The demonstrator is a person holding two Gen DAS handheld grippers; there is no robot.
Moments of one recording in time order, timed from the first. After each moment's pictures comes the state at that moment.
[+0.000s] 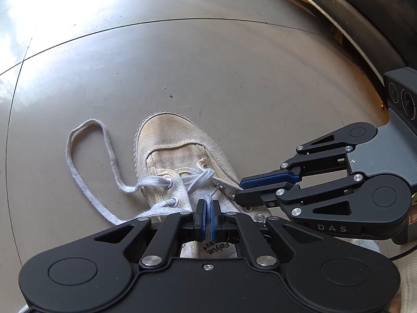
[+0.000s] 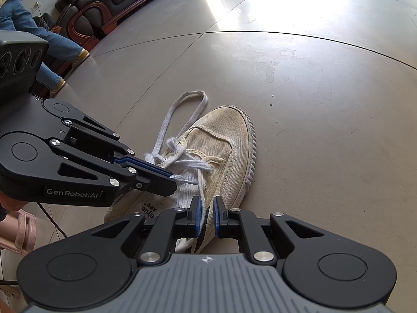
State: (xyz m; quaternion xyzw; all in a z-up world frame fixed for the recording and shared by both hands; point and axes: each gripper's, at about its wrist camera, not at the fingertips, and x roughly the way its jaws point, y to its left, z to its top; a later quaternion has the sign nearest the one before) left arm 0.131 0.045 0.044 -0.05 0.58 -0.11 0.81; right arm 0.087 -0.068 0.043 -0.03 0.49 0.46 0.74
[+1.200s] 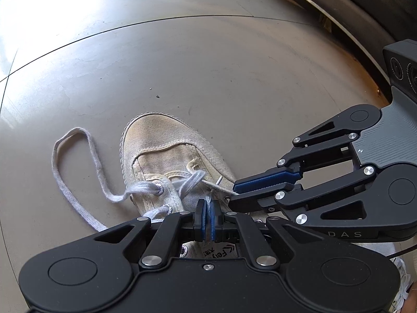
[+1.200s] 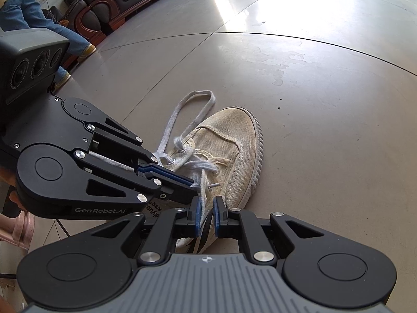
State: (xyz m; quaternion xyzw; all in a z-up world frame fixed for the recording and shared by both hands) left arm 0.134 0.035 0.020 -0.01 0.56 -0.14 0.81; right arm 0.082 -0.064 0.043 -0.05 0.47 0.49 0.73
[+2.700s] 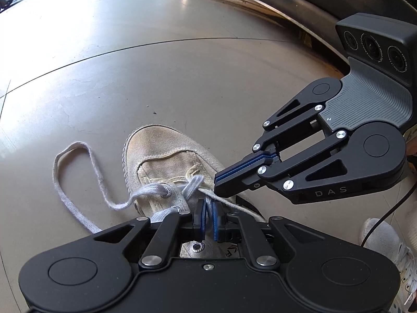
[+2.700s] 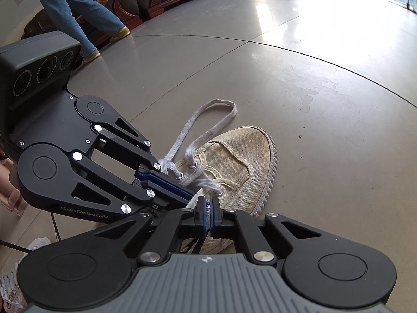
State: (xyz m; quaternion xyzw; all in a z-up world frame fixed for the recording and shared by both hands) left arm 0.092 0.050 0.037 -0.01 0.49 -0.17 0.86; right arm 0.078 -0.040 0.054 -0.14 0.40 0.54 0.73
